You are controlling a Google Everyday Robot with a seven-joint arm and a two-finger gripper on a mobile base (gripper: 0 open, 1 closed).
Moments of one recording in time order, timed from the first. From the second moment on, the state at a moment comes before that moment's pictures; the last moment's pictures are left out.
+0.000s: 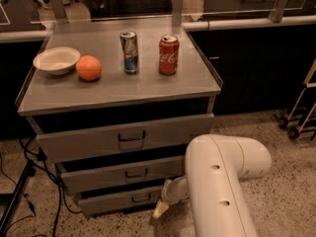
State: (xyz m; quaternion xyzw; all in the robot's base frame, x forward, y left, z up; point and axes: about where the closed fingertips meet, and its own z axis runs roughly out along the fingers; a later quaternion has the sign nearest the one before) arm 0.588 -0.028 0.203 -0.56 0.80 0.09 0.22
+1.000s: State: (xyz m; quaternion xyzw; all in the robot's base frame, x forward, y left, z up) arm 0.598 -0.025 0.180 -0.57 0.79 0.09 0.20
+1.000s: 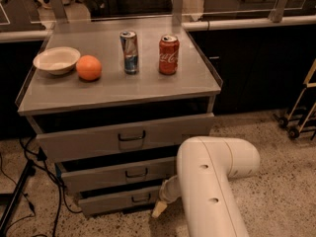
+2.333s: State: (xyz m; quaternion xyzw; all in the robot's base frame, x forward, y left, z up) arm 0.485 -0.052 0.191 -0.56 0.80 0.15 0.14
